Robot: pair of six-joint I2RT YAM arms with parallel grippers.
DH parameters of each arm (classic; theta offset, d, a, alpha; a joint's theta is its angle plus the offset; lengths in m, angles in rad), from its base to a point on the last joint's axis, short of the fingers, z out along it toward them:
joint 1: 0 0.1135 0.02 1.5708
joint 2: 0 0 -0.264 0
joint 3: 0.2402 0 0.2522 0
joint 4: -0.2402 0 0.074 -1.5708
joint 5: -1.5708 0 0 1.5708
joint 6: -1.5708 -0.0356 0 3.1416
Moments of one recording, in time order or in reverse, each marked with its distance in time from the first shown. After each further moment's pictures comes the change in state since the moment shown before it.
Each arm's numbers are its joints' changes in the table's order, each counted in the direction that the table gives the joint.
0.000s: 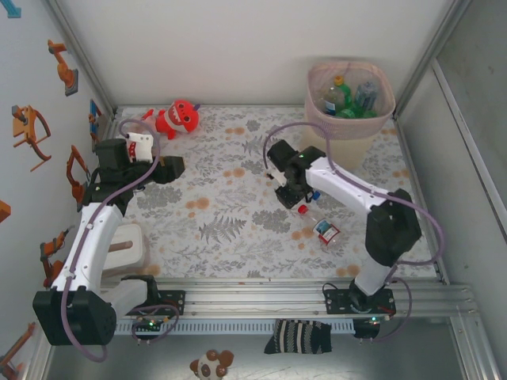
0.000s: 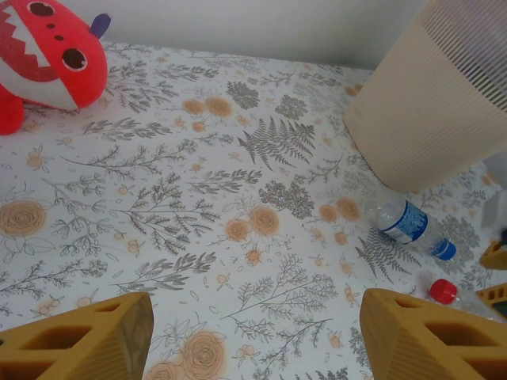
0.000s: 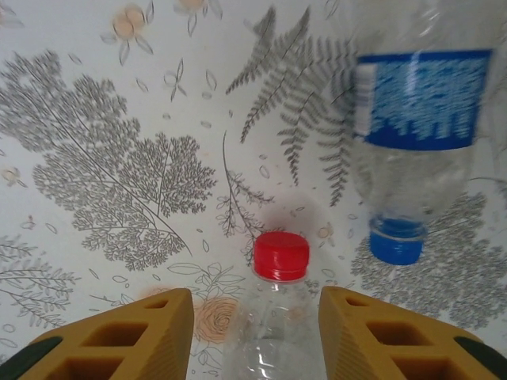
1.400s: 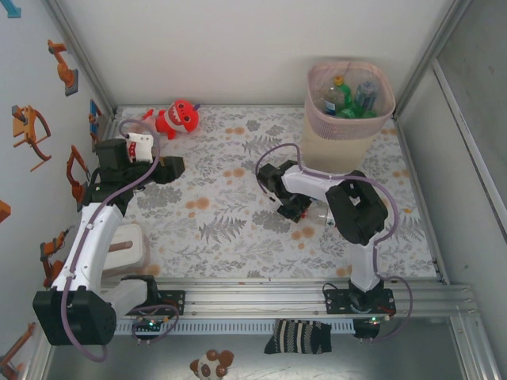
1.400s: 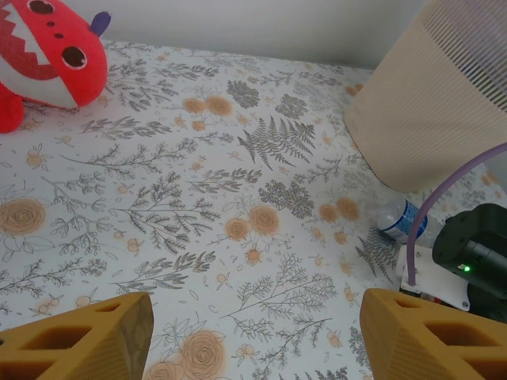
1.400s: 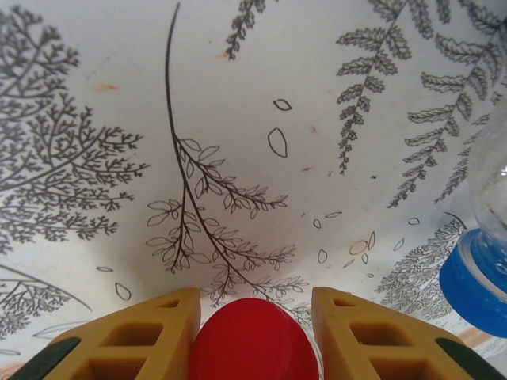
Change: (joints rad) left arm 0.000 0.000 -0.002 0.000 0.000 0.003; right arm 0.025 -0.252 -0.048 -0.013 -0.191 0.030
